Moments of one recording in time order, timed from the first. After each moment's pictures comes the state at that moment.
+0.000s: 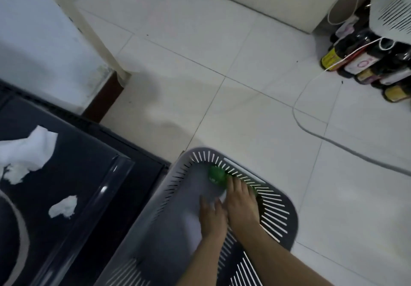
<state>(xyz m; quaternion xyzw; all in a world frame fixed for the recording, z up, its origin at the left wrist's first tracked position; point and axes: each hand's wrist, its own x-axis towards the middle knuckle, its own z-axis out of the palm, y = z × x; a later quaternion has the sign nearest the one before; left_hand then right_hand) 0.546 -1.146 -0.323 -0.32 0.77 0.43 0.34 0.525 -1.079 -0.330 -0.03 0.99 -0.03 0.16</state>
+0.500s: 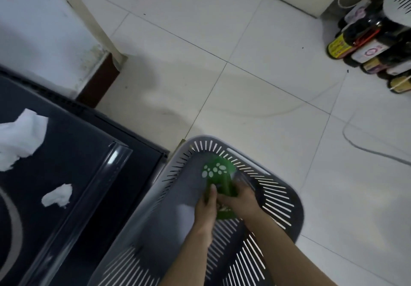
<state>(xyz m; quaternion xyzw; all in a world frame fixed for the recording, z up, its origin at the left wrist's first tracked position) 0.556 -1.169 -0.333 -0.46 0.51 0.63 0.35 0.527 -1.071 -0.318 0.28 0.74 -0.46 0.39</state>
